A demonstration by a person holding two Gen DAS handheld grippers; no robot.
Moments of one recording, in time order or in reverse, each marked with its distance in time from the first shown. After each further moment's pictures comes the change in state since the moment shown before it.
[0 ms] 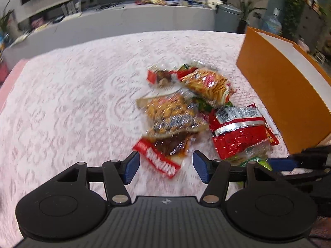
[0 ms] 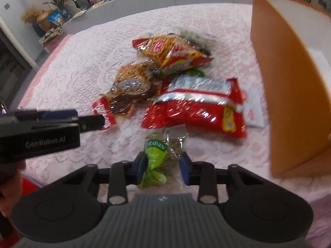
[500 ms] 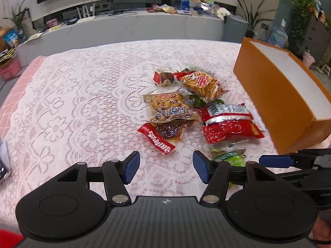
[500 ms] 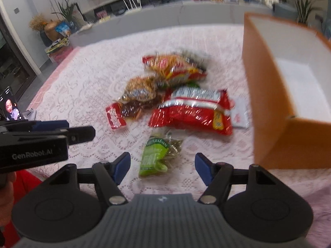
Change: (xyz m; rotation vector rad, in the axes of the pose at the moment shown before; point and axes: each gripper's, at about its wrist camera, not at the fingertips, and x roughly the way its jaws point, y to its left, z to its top) left arm -0.049 -0.012 -0.031 -0.069 -0.026 0.045; right arm -0.030 0.006 -0.025 0.023 -0.063 0.050
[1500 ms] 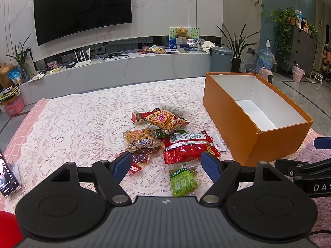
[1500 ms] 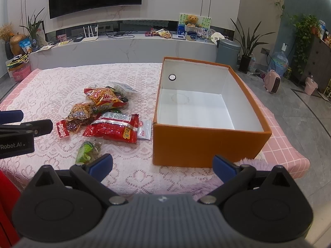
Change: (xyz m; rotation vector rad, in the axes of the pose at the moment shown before) left arm -0.078 -0.079 -0.023 0.076 -0.259 0.038; right arm -0.140 -0.038 -0.049 -0.046 -0.254 -0.355
